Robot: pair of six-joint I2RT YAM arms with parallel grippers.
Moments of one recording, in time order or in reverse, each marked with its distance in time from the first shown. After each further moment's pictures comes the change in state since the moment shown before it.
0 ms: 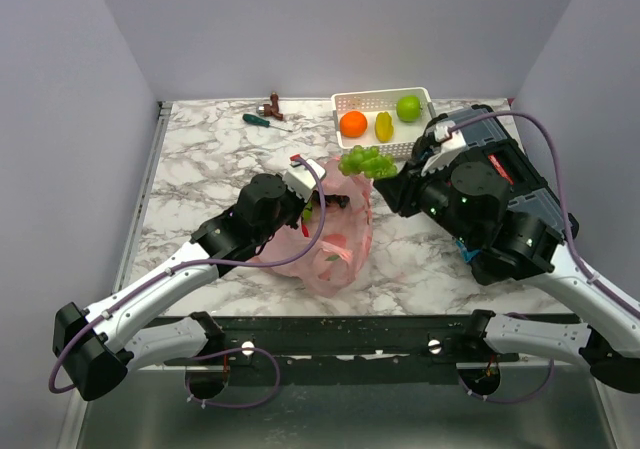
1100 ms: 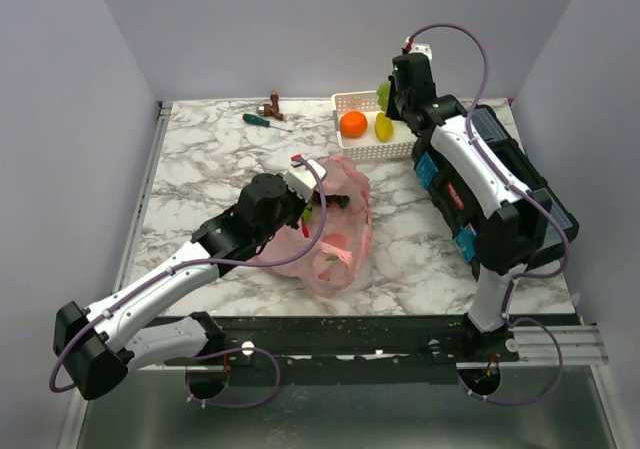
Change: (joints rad) left arm 0.000 0.004 0.000 0.000 0.005 0.000; right arm -0.511 0.852 0.617 -0.065 0.098 -0.069
